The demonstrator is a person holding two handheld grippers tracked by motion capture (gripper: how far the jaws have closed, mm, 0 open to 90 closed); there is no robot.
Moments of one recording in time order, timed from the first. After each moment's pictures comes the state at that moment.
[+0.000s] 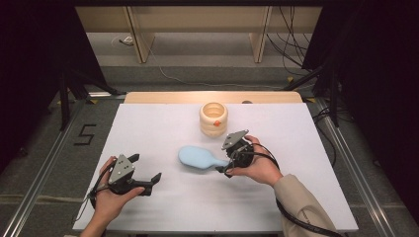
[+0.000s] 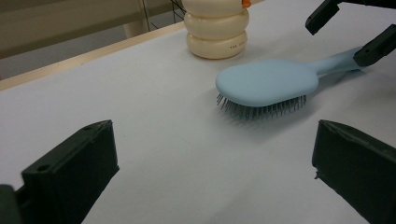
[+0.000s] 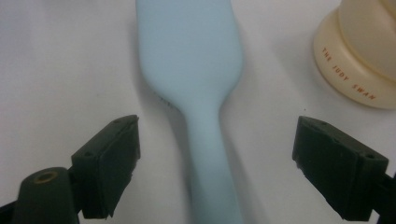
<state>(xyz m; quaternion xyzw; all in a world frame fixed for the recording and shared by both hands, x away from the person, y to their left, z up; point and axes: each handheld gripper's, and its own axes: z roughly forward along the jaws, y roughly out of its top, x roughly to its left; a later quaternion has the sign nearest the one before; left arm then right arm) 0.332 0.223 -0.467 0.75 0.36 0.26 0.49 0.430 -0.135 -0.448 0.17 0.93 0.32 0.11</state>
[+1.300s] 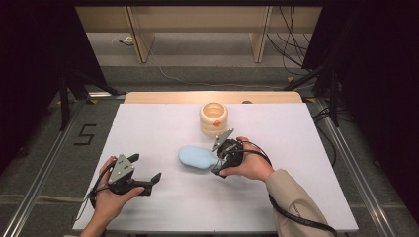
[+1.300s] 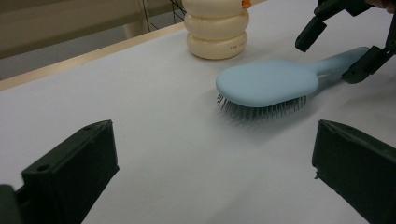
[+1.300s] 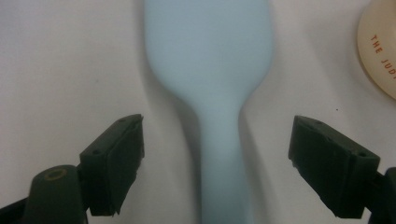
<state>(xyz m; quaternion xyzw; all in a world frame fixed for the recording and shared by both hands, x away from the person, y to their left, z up) 0.333 0.224 -0.467 0.75 0.36 0.26 0.49 0.438 -0.110 -0.453 0.16 0.95 0.25 0.08</state>
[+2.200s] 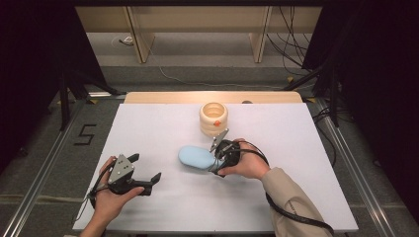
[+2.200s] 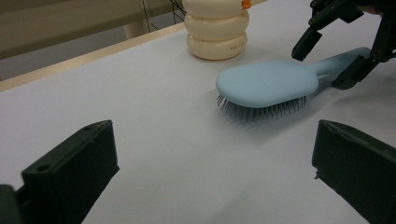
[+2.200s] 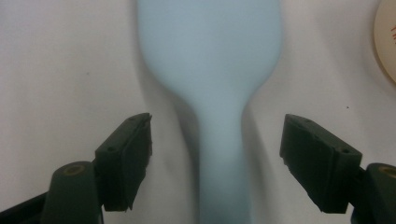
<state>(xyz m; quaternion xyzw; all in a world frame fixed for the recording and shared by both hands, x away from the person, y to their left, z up) 0.333 0.224 -0.467 0.75 0.36 0.26 0.49 0.443 -0.103 -0.458 0.15 0.96 0.22 0.07</state>
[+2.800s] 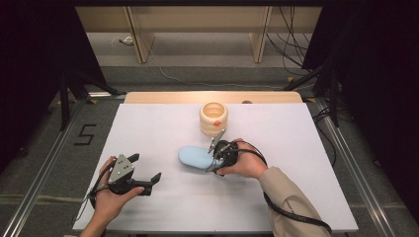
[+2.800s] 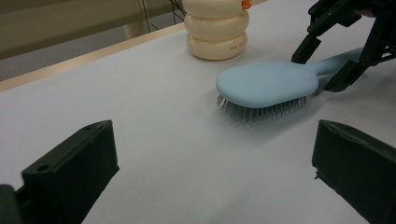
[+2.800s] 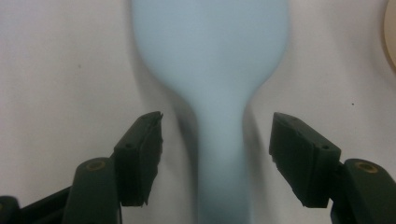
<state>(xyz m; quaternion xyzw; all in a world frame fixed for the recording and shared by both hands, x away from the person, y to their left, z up) 0.333 0.224 -0.467 0.75 0.36 0.26 0.49 0.445 -0.098 -0.461 0.15 0.97 0.19 0.07</state>
